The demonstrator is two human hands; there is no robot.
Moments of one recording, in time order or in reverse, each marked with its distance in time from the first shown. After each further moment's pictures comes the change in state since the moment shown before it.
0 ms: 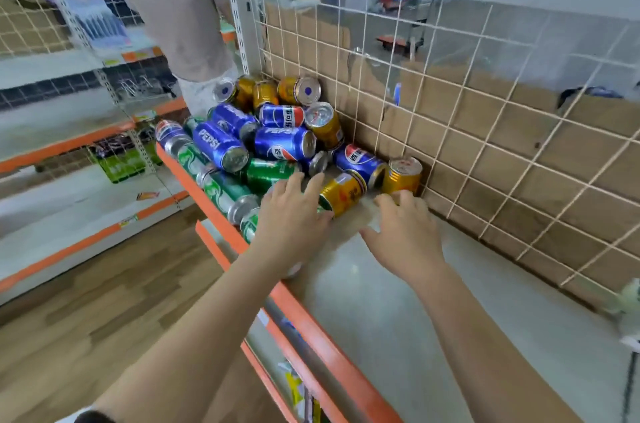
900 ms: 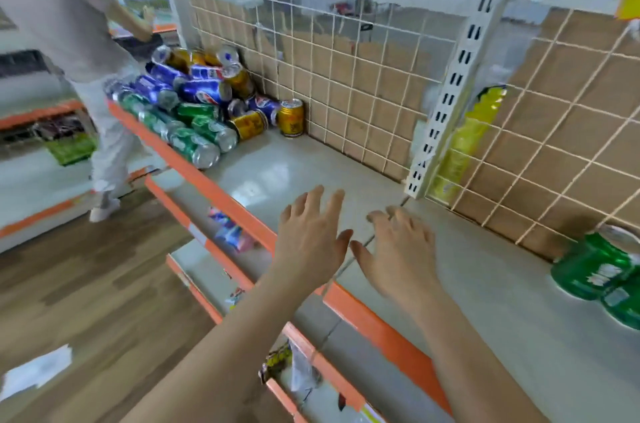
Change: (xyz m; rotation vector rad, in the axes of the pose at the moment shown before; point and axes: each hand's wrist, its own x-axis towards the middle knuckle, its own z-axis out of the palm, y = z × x) left_hand -0.270 0.238 -0.005 -0.151 0.013 0.150; right_hand -0.309 0.157 -0.068 -0.055 0.045 0.062
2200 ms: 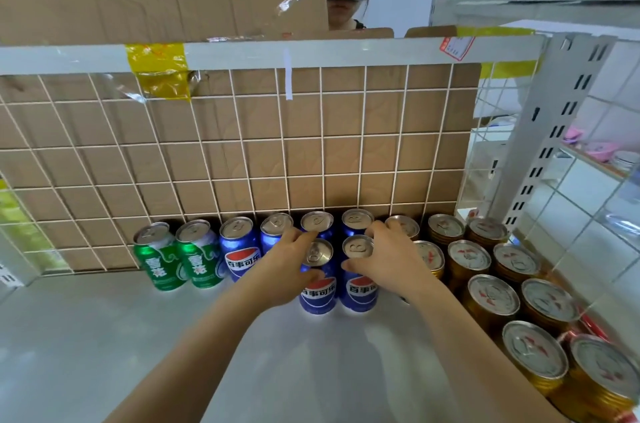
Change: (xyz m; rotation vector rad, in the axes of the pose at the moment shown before) left_hand -0.061 0.525 0.132 -0.200 -0.587 0.668; right_hand -0.260 0.500 -0.144 0.300 0.123 0.734
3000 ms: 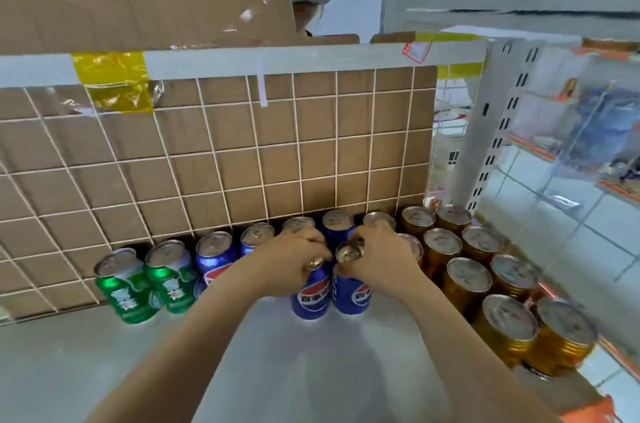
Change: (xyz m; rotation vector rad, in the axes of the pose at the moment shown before) left_hand 0.030 -0.001 -0.020 0.349 -0.180 0.485; right_hand -0.007 -0.006 0.003 -0.095 0.127 0.055
